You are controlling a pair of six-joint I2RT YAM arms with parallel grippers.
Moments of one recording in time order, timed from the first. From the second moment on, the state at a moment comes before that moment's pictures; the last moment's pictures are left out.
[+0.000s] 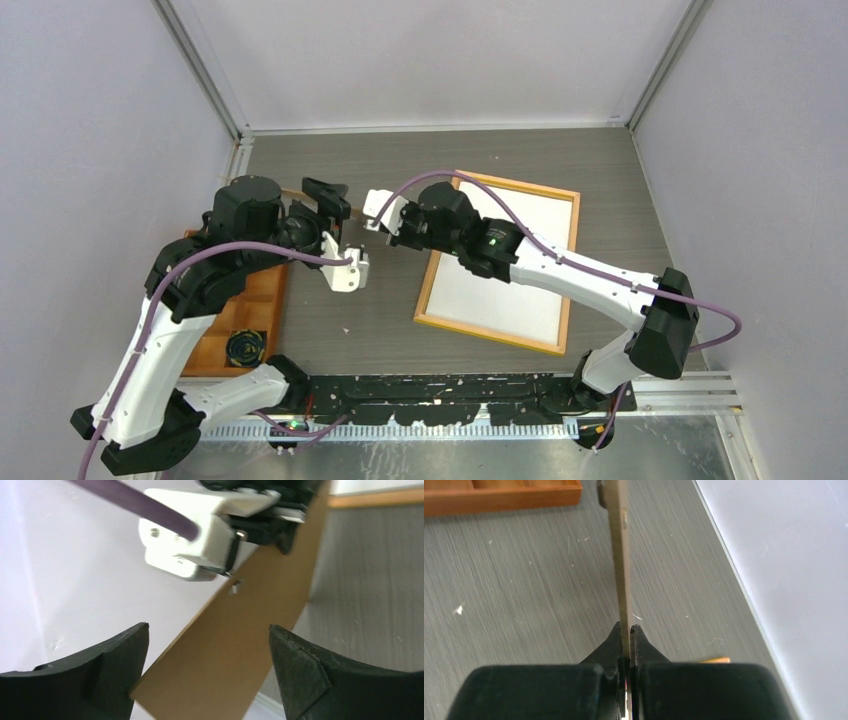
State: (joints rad) left arm -0.65 0.97 1.56 -1.06 0.20 1.40; right arm 1.00 1.51 1.34 -0.17 0.03 -0.49
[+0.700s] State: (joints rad) left arm -0.61 1.18 1.71 -0.66 -0.01 0.79; right arm 0.33 1.39 1.13 -0.09 -0.35 0.63
